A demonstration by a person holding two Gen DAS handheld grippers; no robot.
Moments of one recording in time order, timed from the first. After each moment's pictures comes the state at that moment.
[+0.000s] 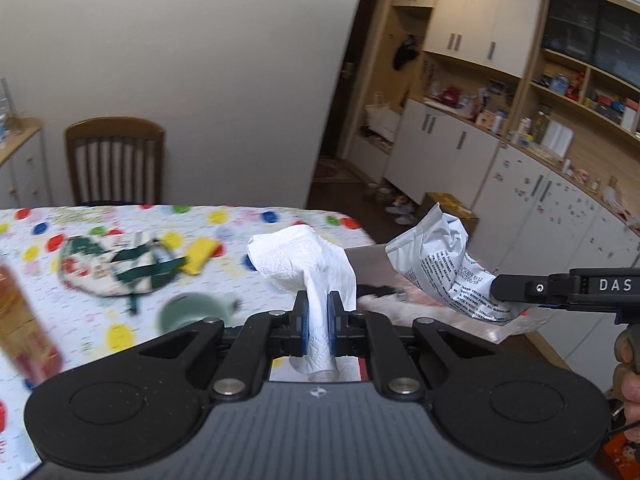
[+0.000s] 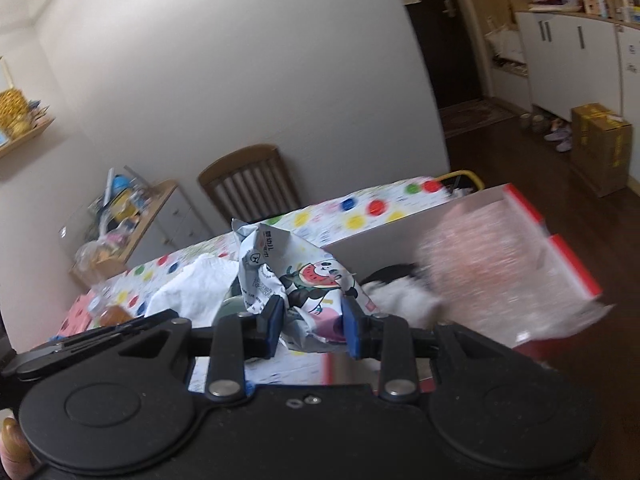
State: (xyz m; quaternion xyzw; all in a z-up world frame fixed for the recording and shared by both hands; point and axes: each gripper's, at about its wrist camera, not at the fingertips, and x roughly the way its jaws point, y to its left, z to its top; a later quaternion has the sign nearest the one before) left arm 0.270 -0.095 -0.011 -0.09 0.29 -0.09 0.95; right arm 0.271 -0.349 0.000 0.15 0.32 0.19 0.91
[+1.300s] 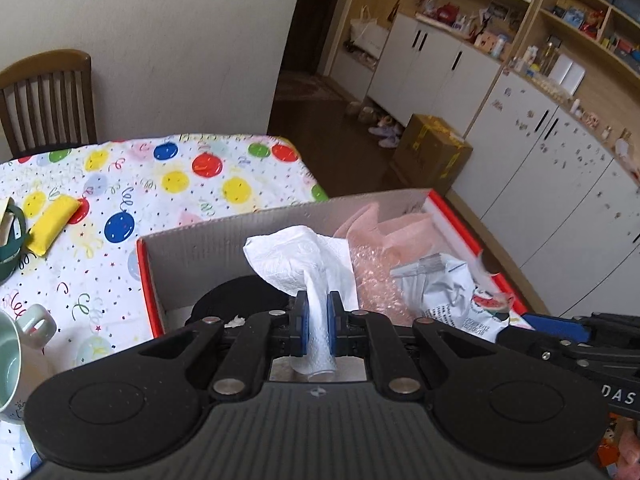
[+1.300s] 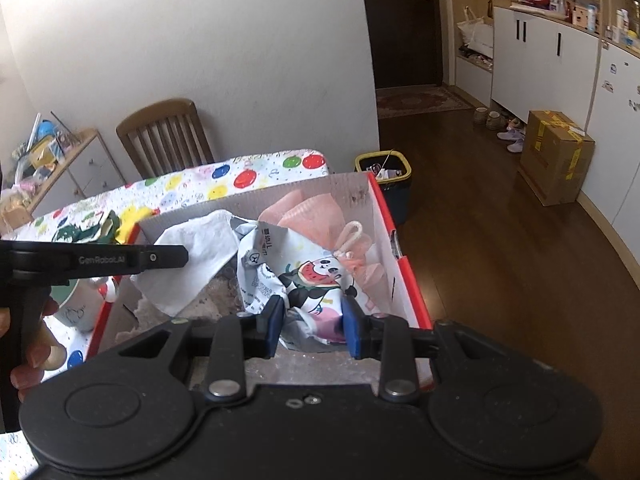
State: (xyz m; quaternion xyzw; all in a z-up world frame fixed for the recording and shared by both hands) left arm 0.439 -0.227 -0.091 -0.08 0.41 -0.11 0.90; right arm 0.364 -0.436 -0.070 0.04 0.38 0.14 0.91
